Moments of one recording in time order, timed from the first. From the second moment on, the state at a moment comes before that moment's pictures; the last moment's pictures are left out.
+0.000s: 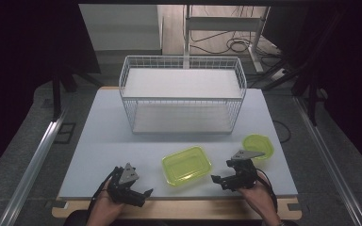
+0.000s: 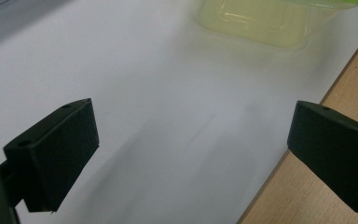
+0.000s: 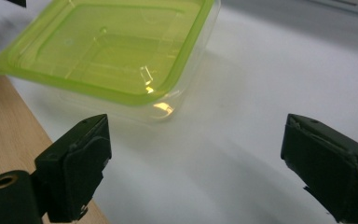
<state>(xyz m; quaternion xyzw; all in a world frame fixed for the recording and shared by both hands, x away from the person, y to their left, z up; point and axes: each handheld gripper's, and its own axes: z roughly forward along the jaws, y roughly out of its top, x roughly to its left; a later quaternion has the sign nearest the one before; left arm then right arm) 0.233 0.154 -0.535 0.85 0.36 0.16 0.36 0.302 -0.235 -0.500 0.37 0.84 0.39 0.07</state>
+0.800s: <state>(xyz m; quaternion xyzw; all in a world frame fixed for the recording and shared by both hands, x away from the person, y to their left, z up) 0.233 0.153 -0.535 0.85 0.35 0.17 0.35 0.362 -0.208 -0.491 0.42 0.81 0.40 -0.05</state>
